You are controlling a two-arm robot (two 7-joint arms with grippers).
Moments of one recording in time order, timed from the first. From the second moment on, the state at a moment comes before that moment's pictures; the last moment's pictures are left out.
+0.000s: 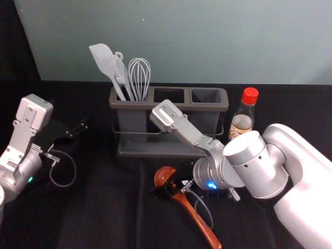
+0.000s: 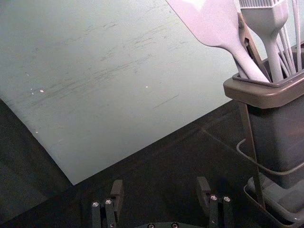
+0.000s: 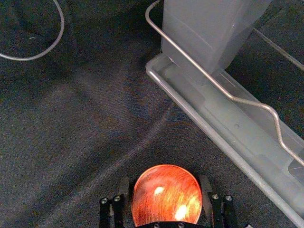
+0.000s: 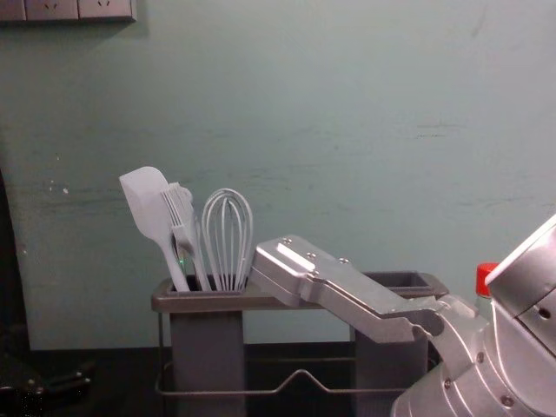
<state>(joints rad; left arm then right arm) -0.20 0.60 0.45 -1.41 -0.25 -0.12 0.03 0.47 0.28 -0.70 -1.54 0.17 0.97 0.36</state>
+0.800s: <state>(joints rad) -0.20 0.60 0.45 -1.41 -0.25 -0.12 0.03 0.42 0.32 -0.65 -1.64 0.17 0.91 0.35</state>
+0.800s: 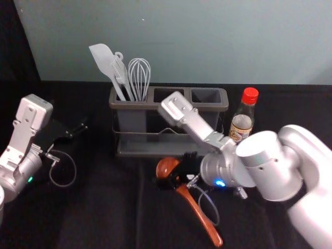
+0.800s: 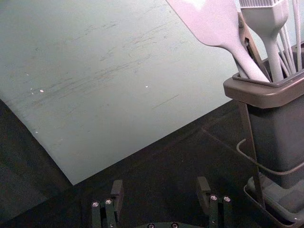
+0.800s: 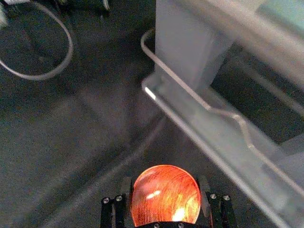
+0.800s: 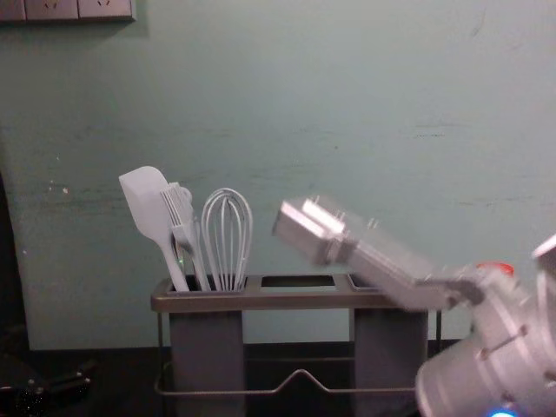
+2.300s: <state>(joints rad) -0.20 0.60 0.45 -1.41 -0.25 -0.12 0.03 0.34 0.29 -0.32 -1.83 0.14 0.31 0.27</state>
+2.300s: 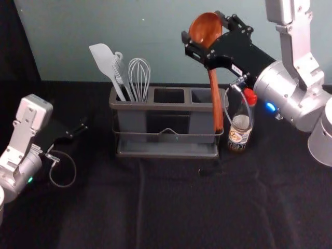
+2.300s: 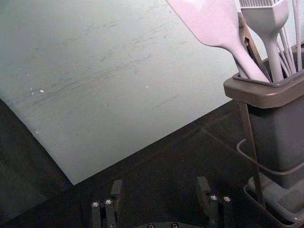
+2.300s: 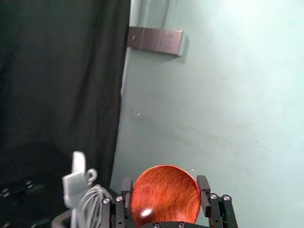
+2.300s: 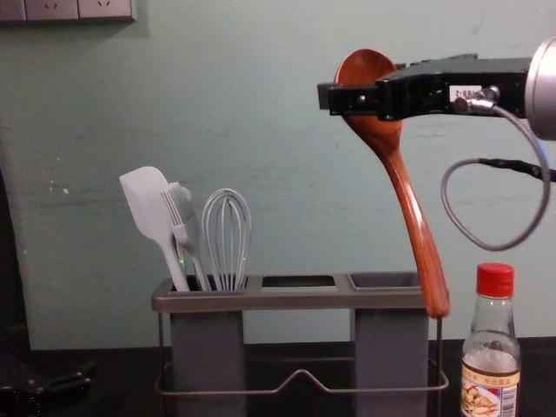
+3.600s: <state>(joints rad) -0.20 0.60 0.45 -1.41 -0.25 -0.12 0.03 0.57 0.20 -0.35 -1.46 0.12 0.12 0.28</state>
